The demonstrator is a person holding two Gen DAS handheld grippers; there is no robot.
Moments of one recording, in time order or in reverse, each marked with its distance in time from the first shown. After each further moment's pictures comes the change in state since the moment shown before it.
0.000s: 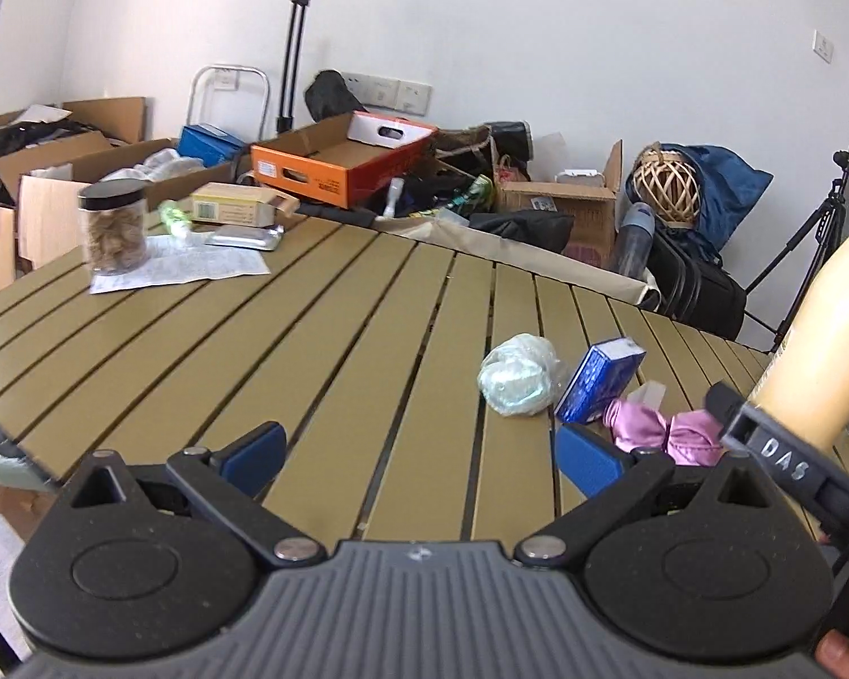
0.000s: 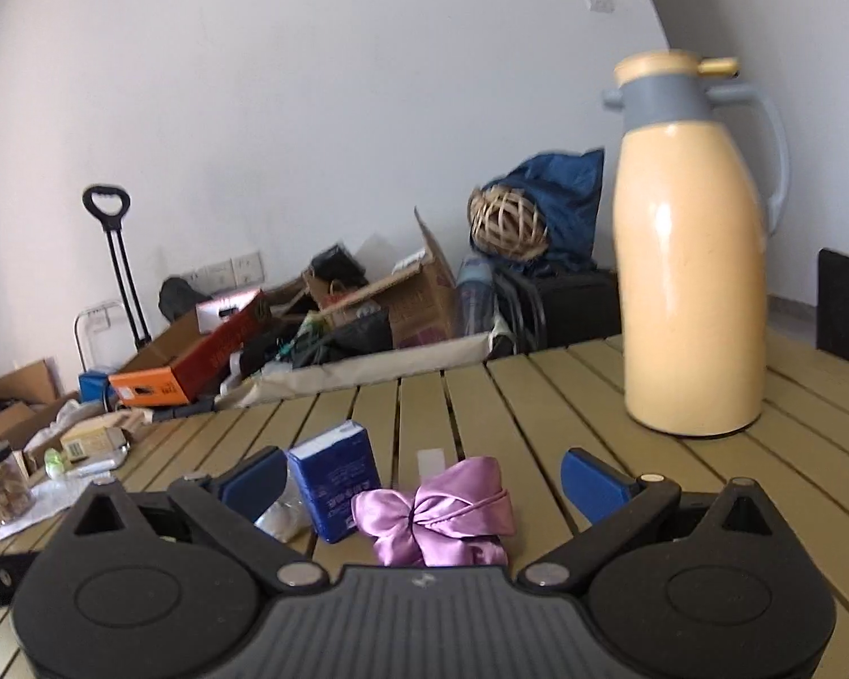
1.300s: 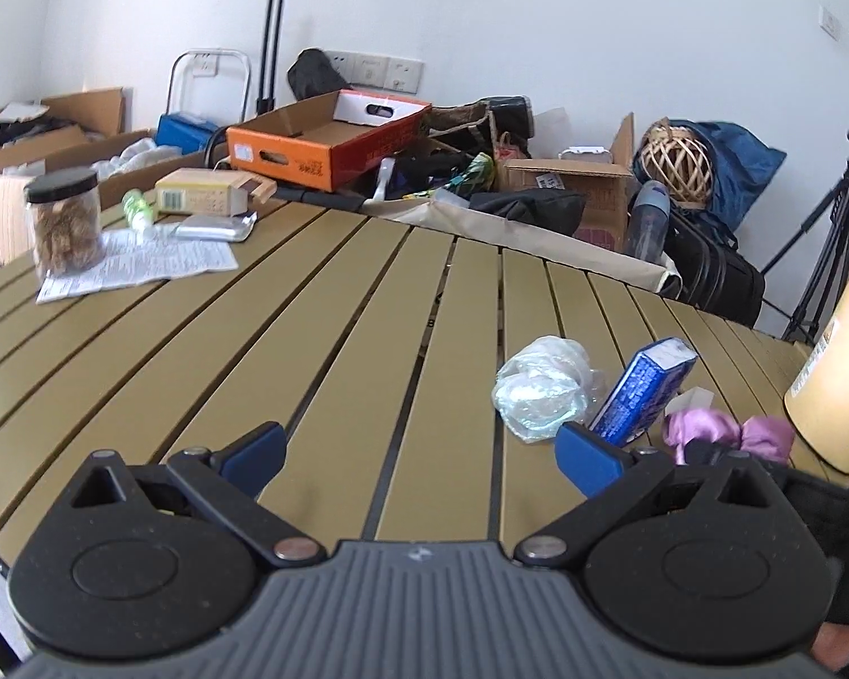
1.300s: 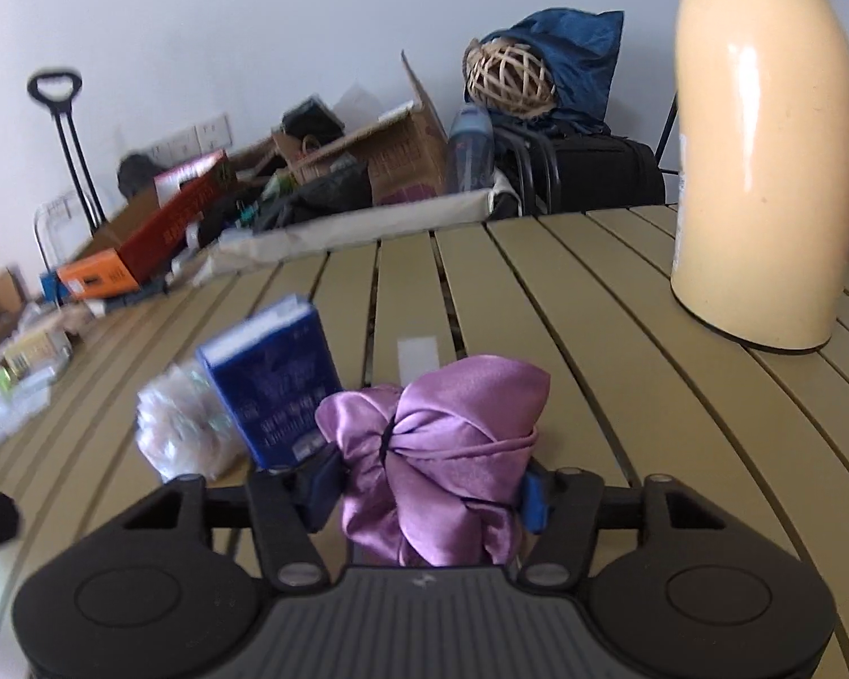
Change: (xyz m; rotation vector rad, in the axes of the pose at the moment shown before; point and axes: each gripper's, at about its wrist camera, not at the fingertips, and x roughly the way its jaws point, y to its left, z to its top) left arm 0.068 -0.004 0.008 0.044 0.019 0.006; right arm 0.091 0.002 -0.010 0.010 0.276 -0.028
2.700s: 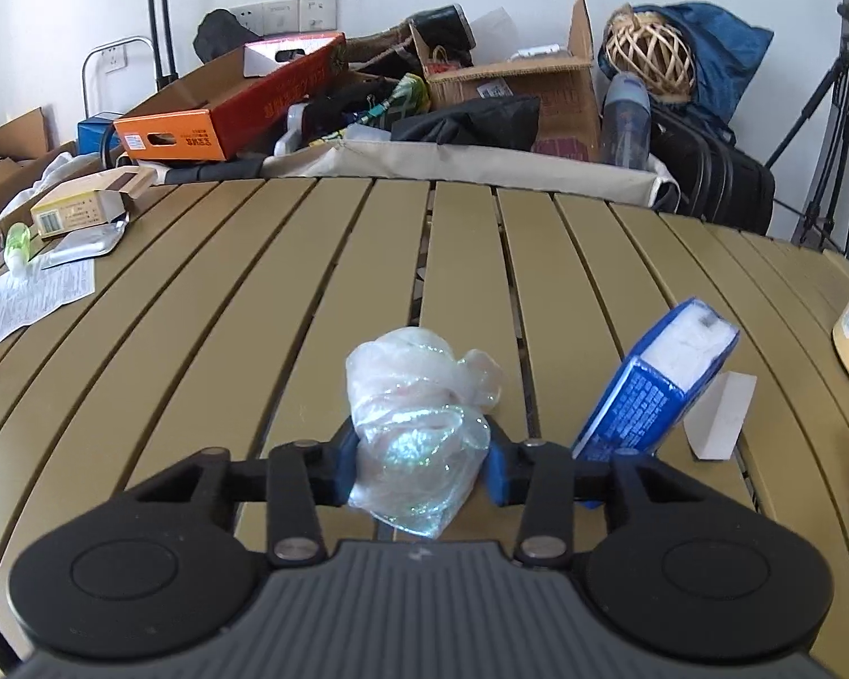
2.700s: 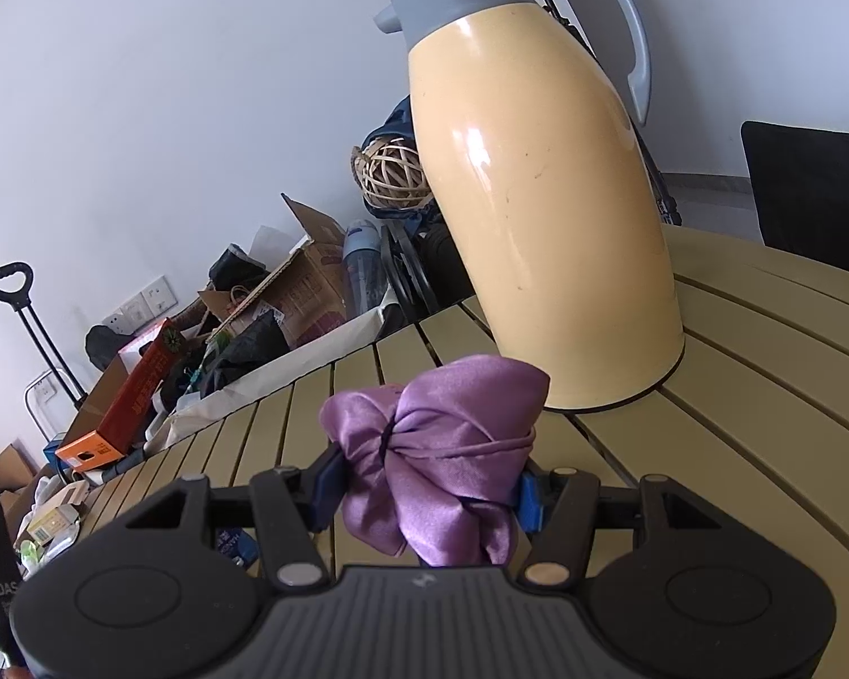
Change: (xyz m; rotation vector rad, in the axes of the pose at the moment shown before) left arm 0.115 -0.072 0.019 0.156 0.139 0.011; right arm -0.056 -0.118 0.019 0.266 -0.176 0.004
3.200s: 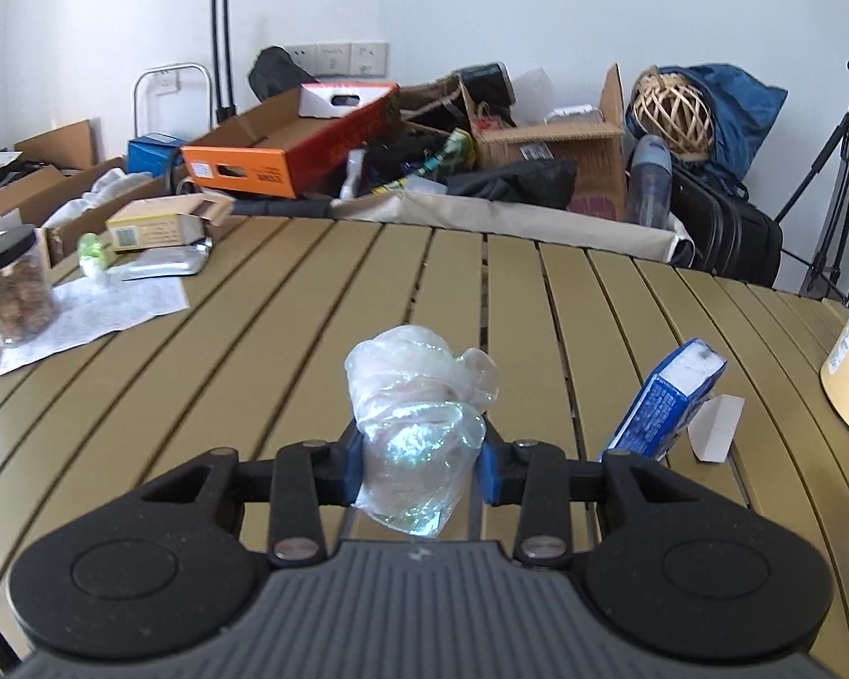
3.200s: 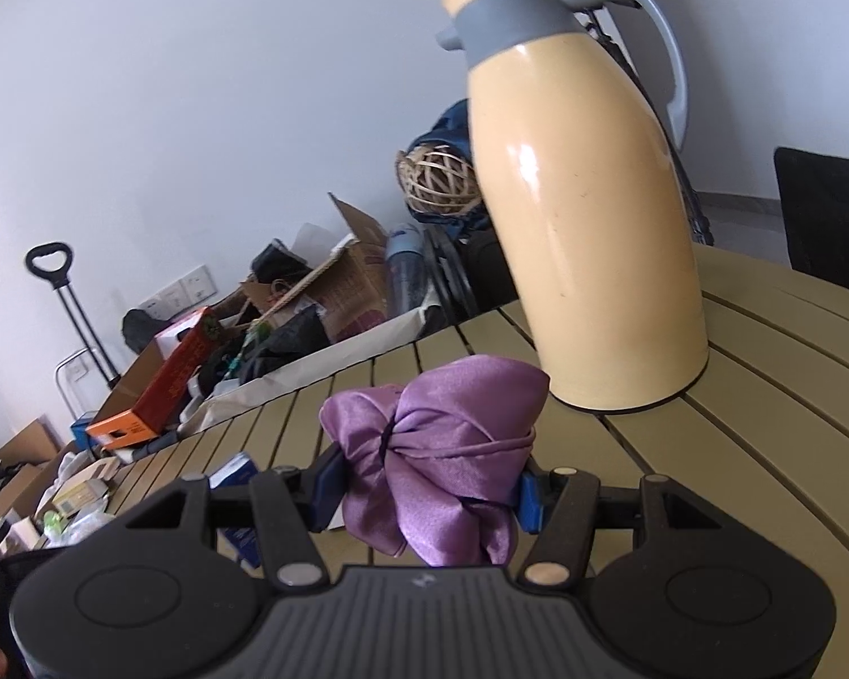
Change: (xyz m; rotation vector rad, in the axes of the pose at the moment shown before) left arm -0.067 0.038 -0.008 -0.055 -0.088 0.035; right arm -0.027 0.014 -0.008 -0.074 -0.011 0.074
